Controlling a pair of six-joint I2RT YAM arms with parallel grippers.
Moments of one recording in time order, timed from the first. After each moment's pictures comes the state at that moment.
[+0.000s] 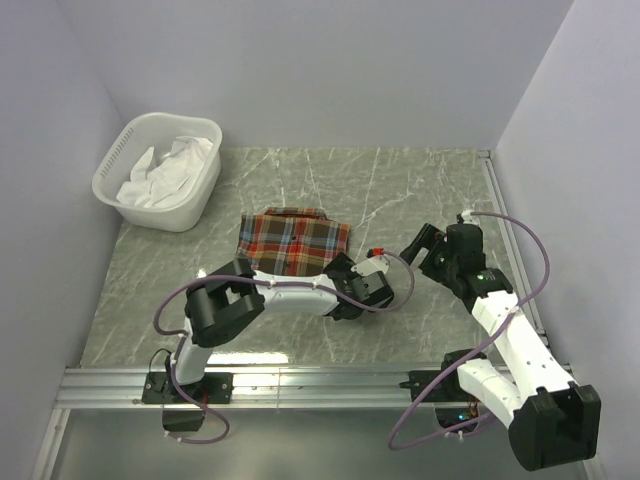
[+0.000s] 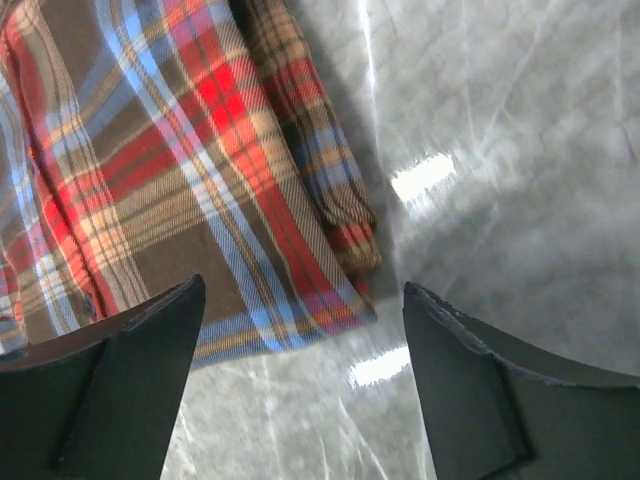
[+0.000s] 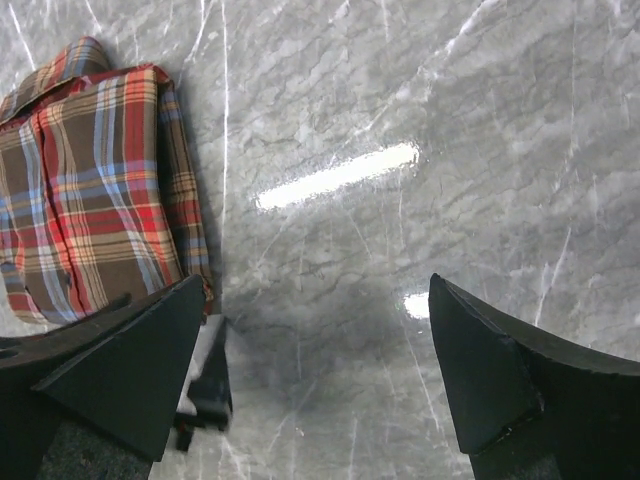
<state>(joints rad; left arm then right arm) -1.20 2.00 1.33 -0.46 -0.74 -0.31 0.15 0.92 0.64 -0.46 -0.02 0.66</state>
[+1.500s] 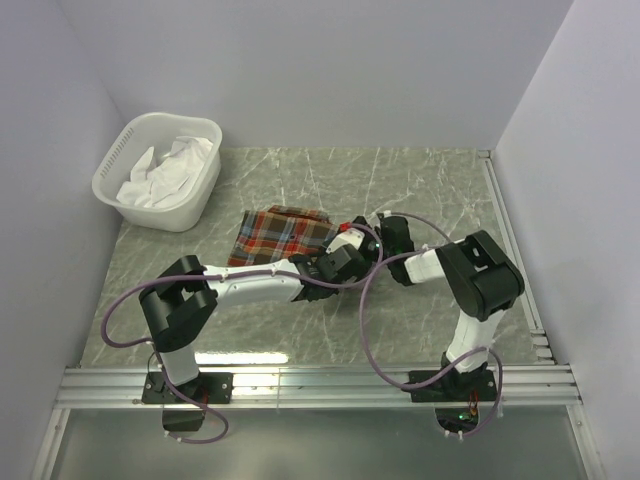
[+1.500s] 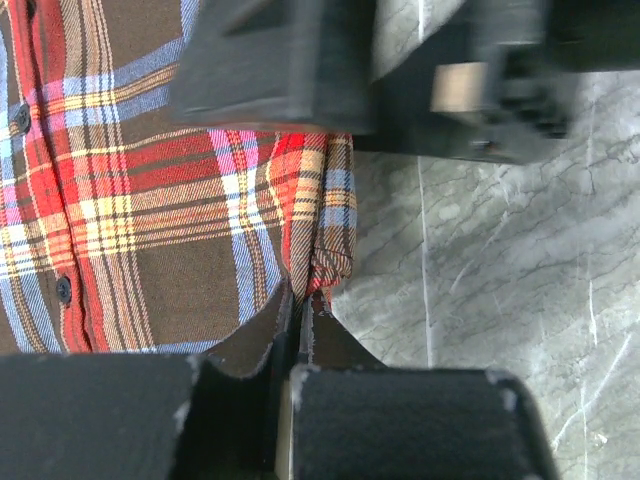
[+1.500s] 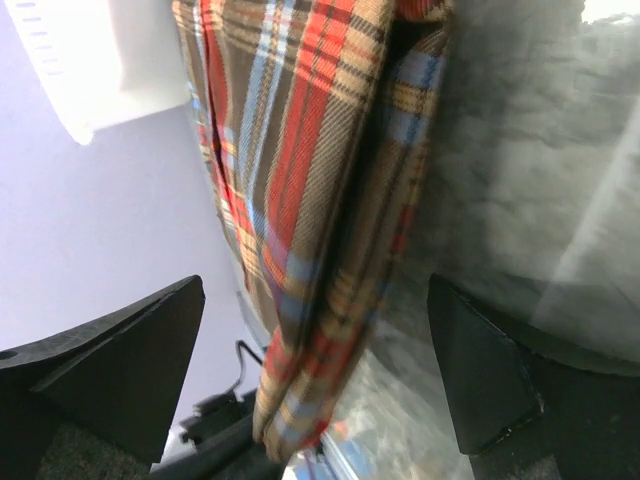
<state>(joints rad) -1.07 1.76 1.18 -0.36 -0.55 -0.41 0.40 1.80 0.65 0.61 -0.50 1.20</state>
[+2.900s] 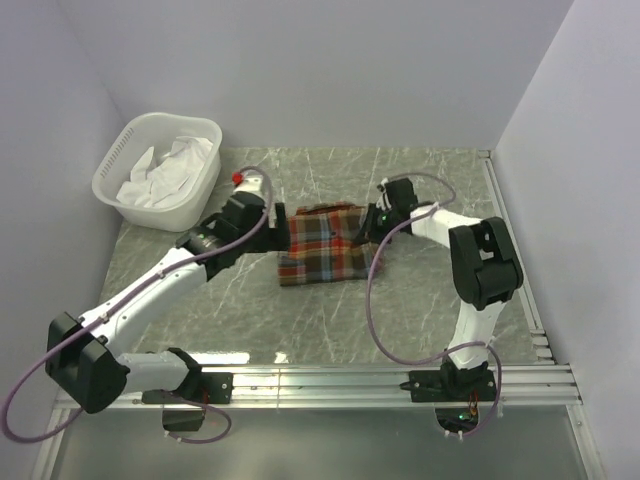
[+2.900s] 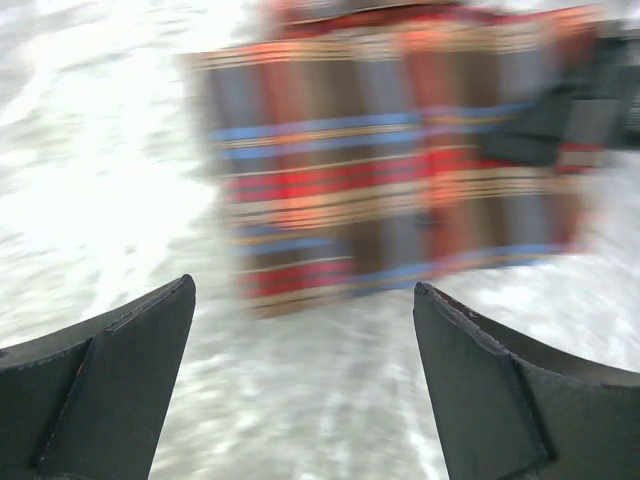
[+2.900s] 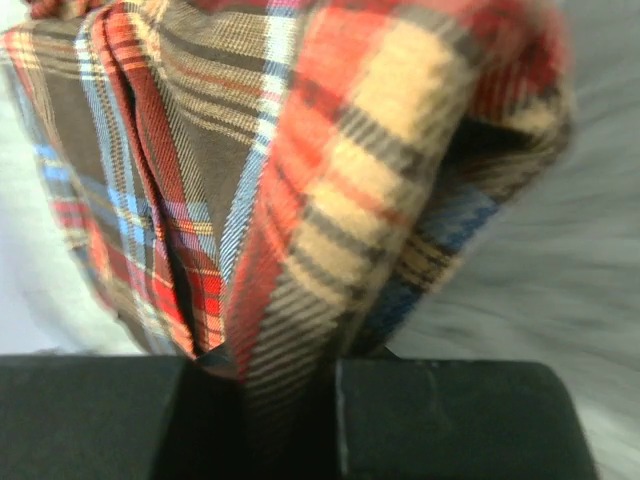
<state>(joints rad) -0.68 1.25 1.07 -0.50 -0.25 -0.54 0.29 1.89 1.08 -0.13 -0.44 0.60</state>
